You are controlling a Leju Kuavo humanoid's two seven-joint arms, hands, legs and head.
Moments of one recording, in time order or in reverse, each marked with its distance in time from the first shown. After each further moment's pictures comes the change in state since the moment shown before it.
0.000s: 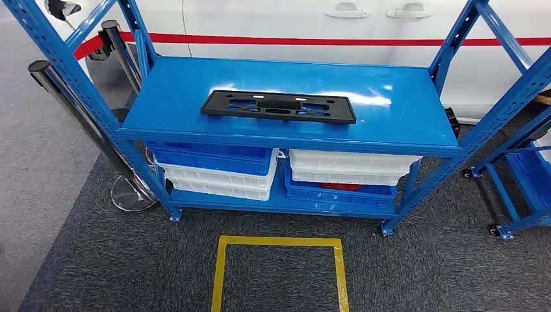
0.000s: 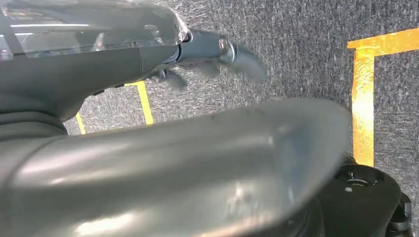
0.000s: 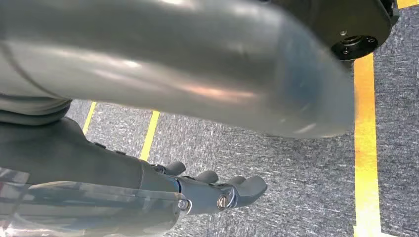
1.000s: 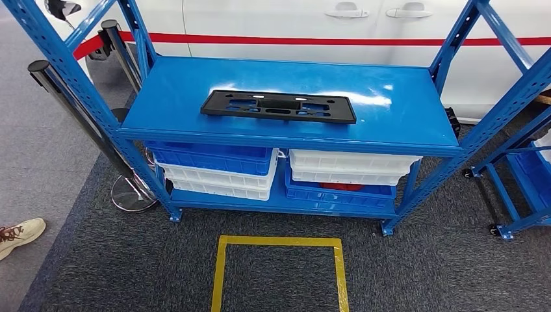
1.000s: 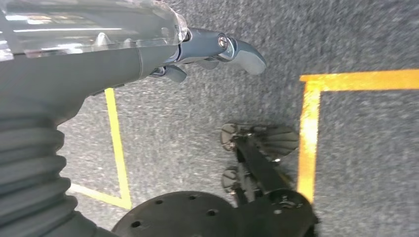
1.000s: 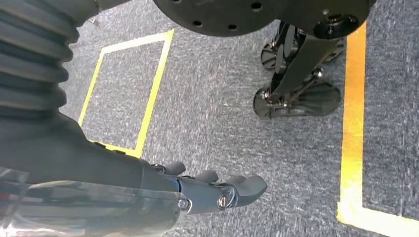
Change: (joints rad) left arm -0.056 0.000 0.285 0.010 -0.168 -0.029 -0.100; right arm -0.062 0.015 -0.237 0.045 0.267 0.046 -0.007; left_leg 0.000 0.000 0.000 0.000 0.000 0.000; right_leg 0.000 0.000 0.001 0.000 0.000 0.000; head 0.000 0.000
